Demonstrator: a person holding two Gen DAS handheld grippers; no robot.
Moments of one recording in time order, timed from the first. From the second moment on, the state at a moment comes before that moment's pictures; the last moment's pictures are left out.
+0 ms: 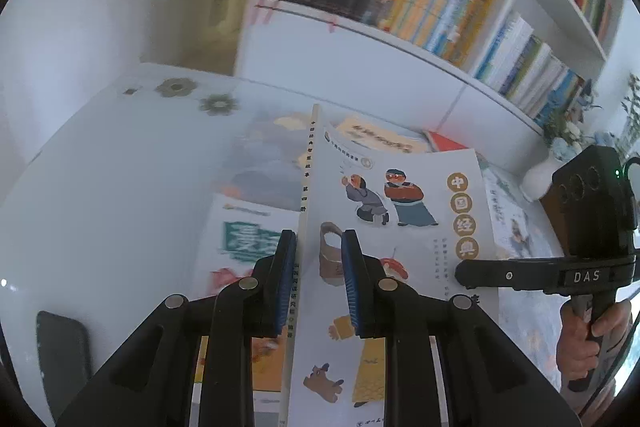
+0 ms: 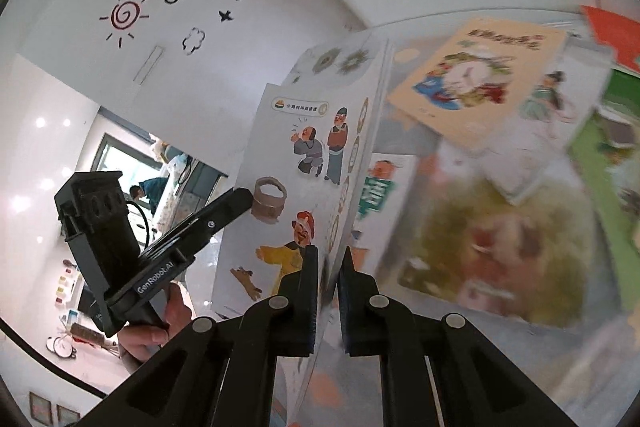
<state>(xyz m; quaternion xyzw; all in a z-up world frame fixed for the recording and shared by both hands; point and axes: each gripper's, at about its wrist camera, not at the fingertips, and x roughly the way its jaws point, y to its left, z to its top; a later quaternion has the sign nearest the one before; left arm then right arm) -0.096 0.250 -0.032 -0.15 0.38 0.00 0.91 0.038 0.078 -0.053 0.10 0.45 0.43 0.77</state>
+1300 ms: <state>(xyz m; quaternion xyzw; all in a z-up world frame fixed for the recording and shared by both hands) -0.072 0.306 -0.118 -0.15 0.45 0.07 0.88 0.082 0.148 -0.124 0.03 0.52 0.39 0.76</state>
